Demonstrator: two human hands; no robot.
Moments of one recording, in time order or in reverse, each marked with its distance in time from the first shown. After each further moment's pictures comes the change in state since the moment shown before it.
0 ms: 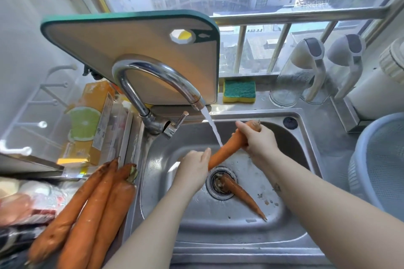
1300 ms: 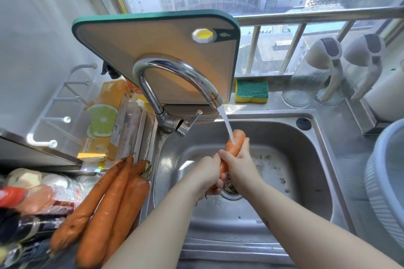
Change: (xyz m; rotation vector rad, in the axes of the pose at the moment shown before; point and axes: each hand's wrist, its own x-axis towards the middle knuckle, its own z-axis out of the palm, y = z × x) left_hand -0.019 0.019 -0.015 -0.574 -0.351 -0.423; right_hand -0.031 0.068 0.040 -0.117 -0.255 0.005
